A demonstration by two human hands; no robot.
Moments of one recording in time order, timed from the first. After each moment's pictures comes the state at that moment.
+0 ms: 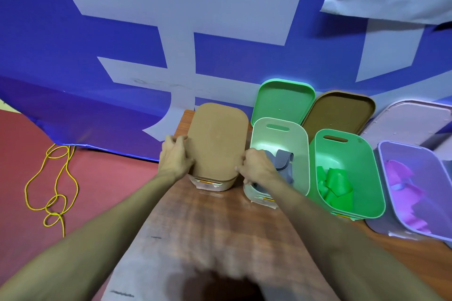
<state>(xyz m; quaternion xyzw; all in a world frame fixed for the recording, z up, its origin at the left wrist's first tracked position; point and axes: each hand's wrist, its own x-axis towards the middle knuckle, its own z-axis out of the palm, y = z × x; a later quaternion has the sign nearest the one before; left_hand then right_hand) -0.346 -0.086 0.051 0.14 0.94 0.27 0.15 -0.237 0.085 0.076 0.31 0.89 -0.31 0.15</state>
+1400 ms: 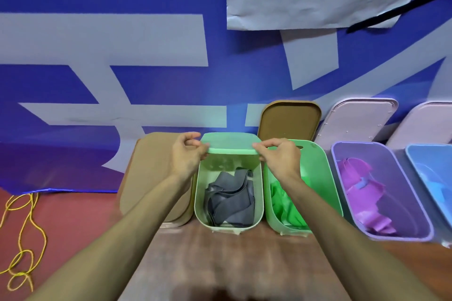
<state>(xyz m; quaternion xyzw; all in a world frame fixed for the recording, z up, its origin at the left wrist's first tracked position) -0.308 0.092 0.099 0.07 0.72 0.65 0.21 -0.180 0.242 0.102 0.44 0.75 -0.45 -0.19</state>
